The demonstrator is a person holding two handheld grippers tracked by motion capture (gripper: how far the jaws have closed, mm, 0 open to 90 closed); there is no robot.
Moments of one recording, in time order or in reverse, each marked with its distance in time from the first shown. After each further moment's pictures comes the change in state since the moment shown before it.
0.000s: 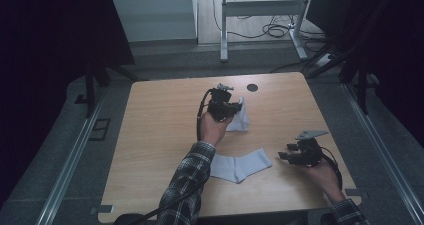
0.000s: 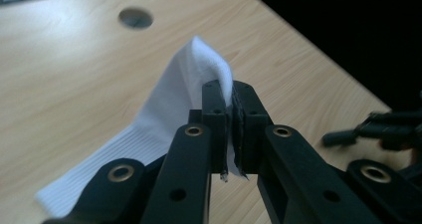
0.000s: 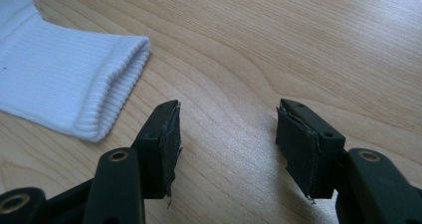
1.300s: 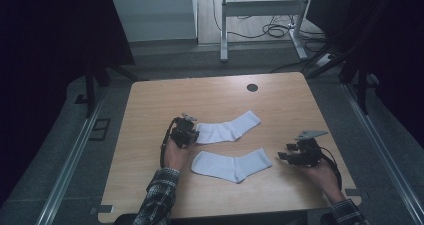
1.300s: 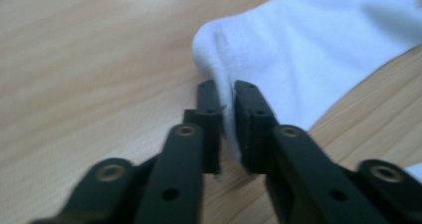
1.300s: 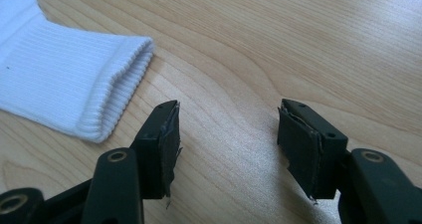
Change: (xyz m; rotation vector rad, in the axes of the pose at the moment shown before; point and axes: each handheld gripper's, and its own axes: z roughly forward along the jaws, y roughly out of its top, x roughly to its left) left arm 0.084 -0.125 -0.029 0.193 0.312 0.012; right arm 0.001 0.000 0.001 -0.002 0.001 -0.005
